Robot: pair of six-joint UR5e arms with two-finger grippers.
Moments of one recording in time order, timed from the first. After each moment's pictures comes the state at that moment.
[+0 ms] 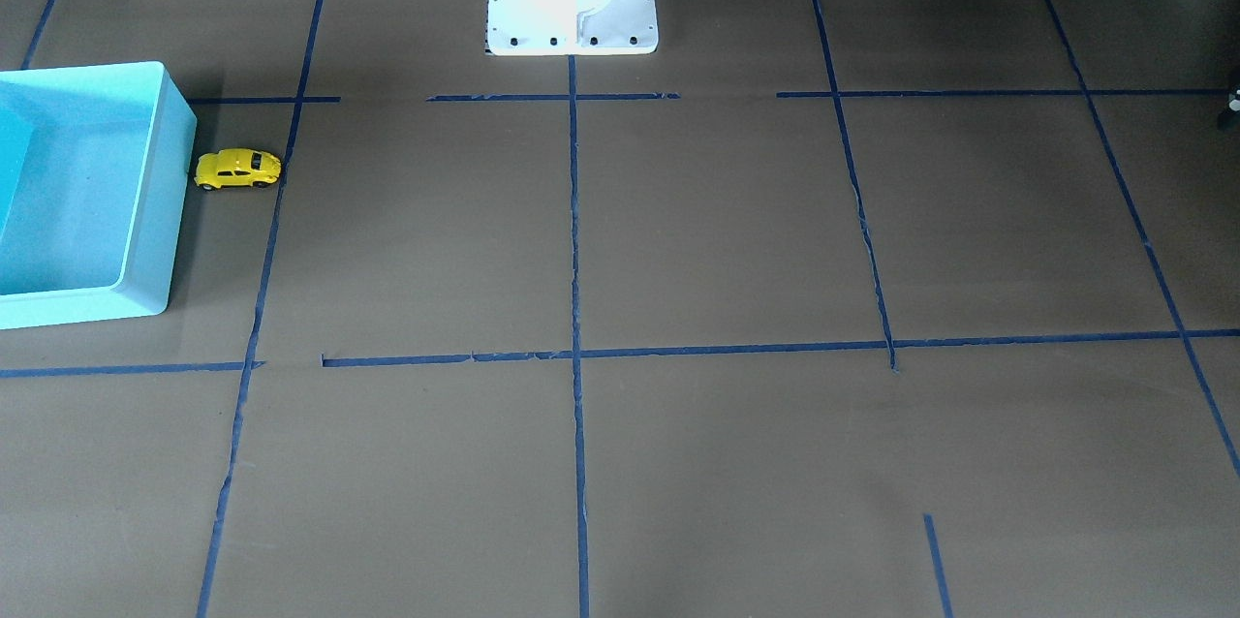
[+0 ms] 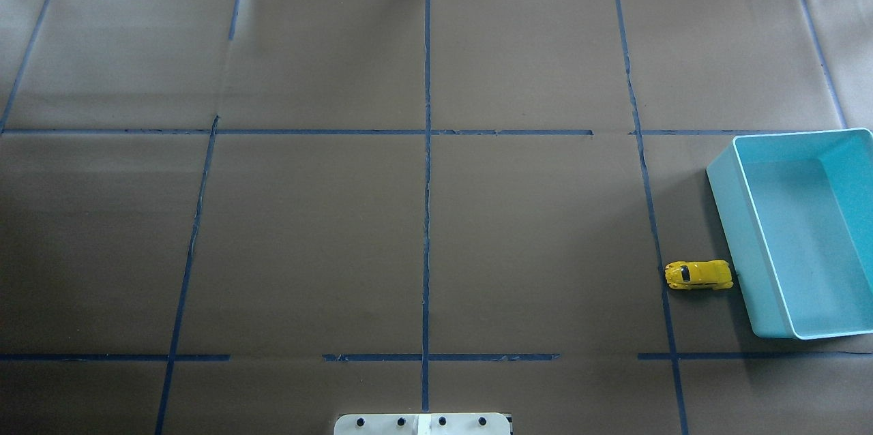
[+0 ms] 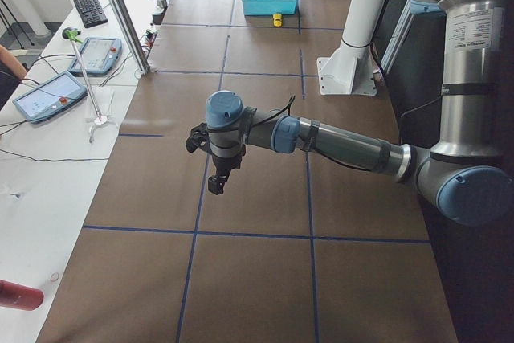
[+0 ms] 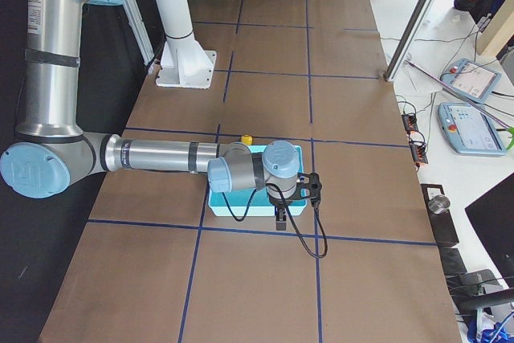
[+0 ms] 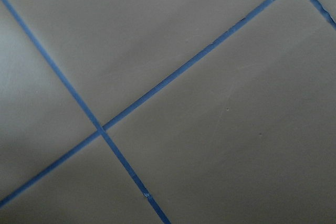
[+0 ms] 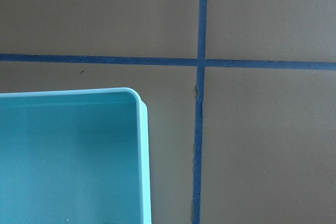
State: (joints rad) left arm -1.50 -1.50 -1.86 -1.52 -2.39 0.16; right arm 1.49 -1.71 1.69 -1.38 2.39 0.15
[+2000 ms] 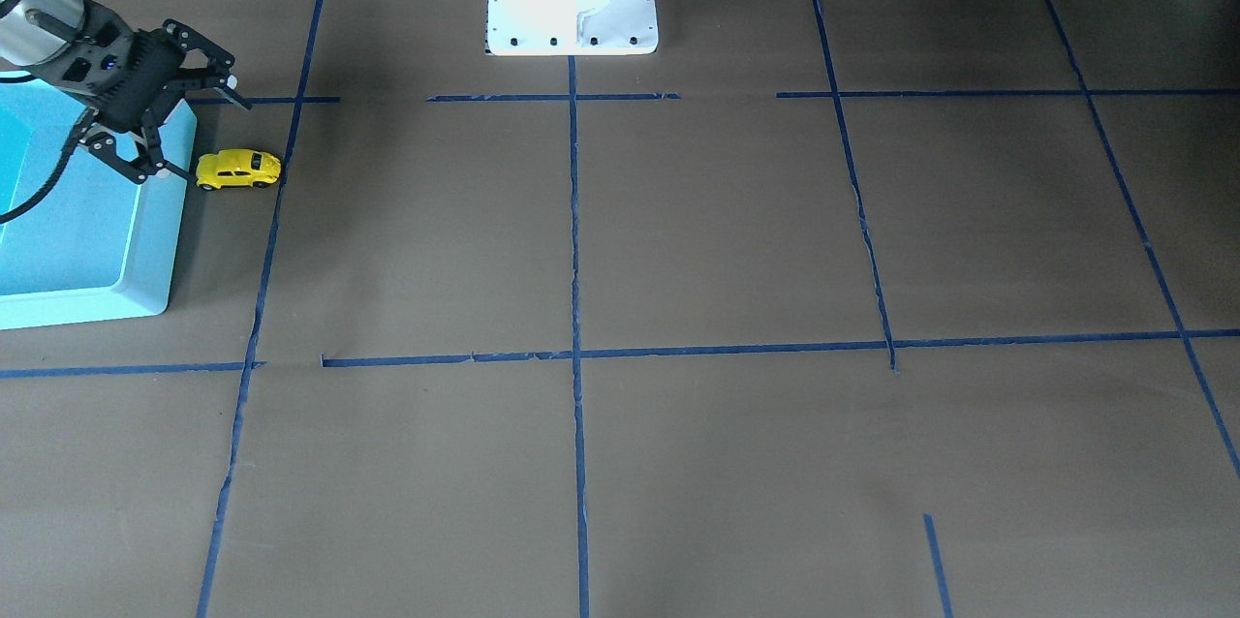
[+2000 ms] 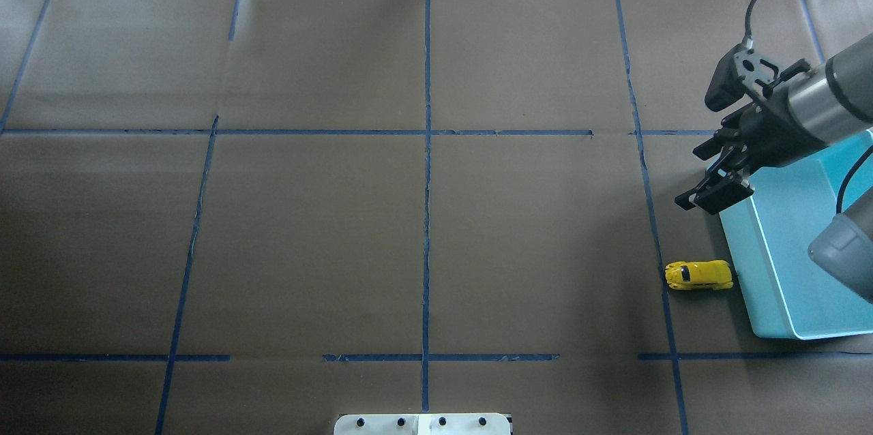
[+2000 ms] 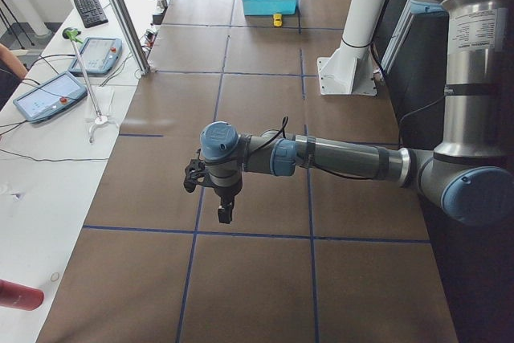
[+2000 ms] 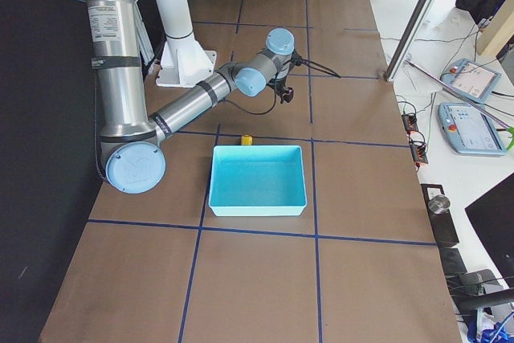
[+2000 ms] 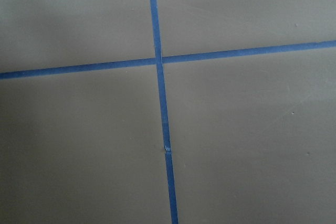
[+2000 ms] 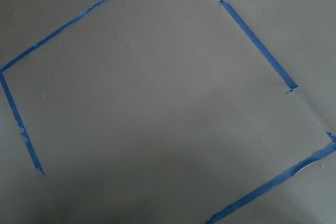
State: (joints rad) left arm -1.51 -1.50 -1.76 -1.52 -2.35 0.00; right arm 0.91 -1.49 2.07 -1.38 2.33 -0.06
